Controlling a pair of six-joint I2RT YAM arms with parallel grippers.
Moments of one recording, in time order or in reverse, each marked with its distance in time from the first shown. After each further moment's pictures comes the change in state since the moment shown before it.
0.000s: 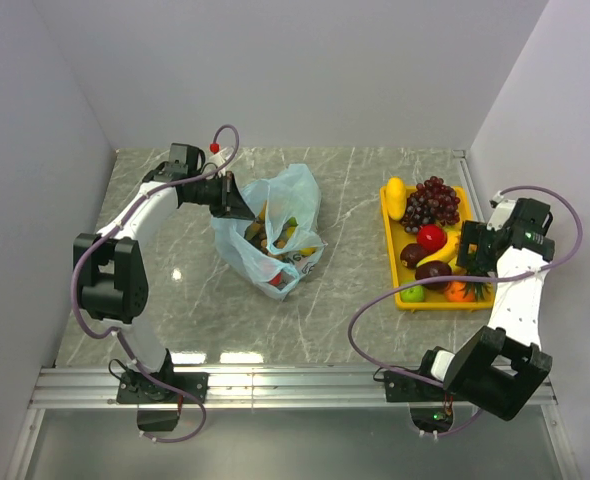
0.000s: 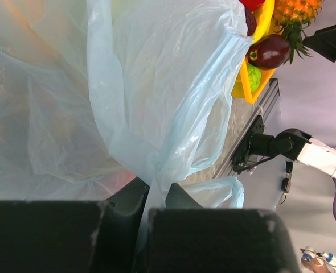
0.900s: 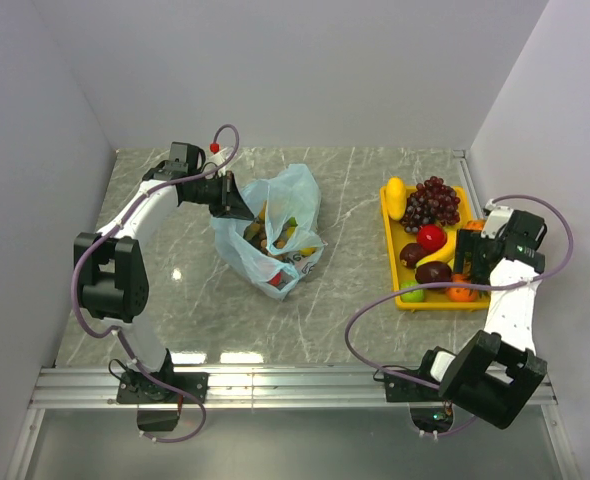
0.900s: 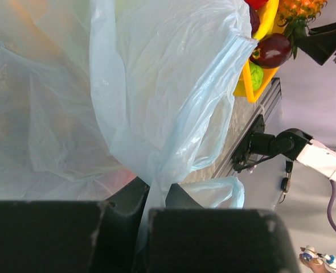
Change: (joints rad) left arm 0.000 0.011 0.027 -0.042 -0.013 0.008; right arm -0.015 -0.047 -0.159 0.173 -0.043 -0.078
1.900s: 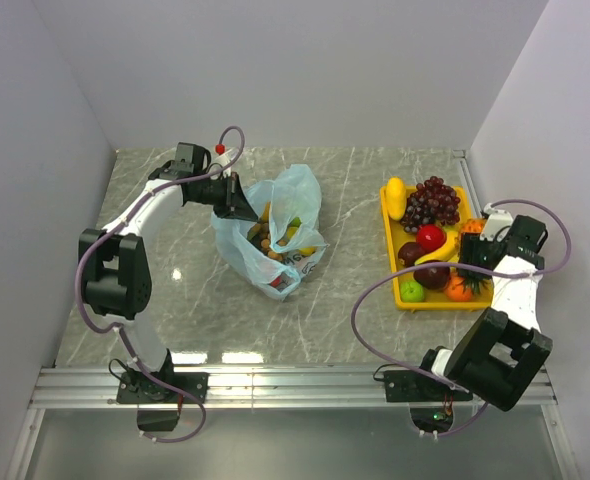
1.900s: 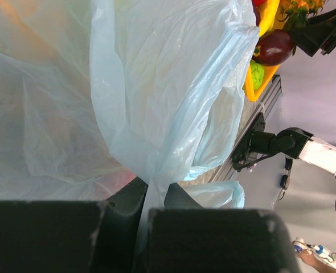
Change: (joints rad) left arm -0.024 0.026 0.010 0.011 -0.003 -0.009; right arm -0.054 0.098 -0.045 0.111 -0.122 -0.068
